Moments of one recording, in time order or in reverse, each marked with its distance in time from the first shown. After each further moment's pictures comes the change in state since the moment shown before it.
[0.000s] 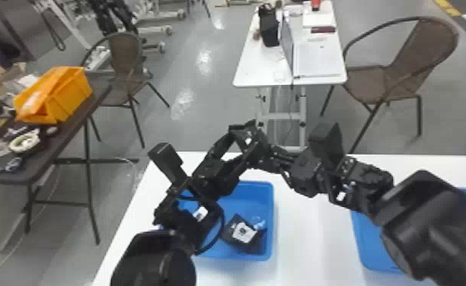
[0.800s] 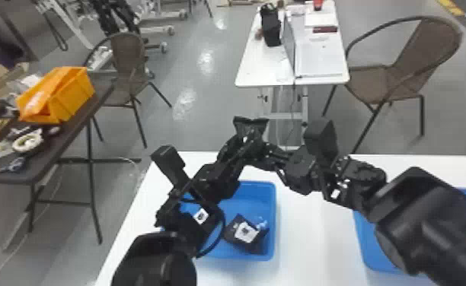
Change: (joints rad) left arm 0.008 -0.002 0.001 0.000 -0.011 0.015 0.013; right arm -0.032 0.020 0.040 0.038 -0.030 -0.011 0.000
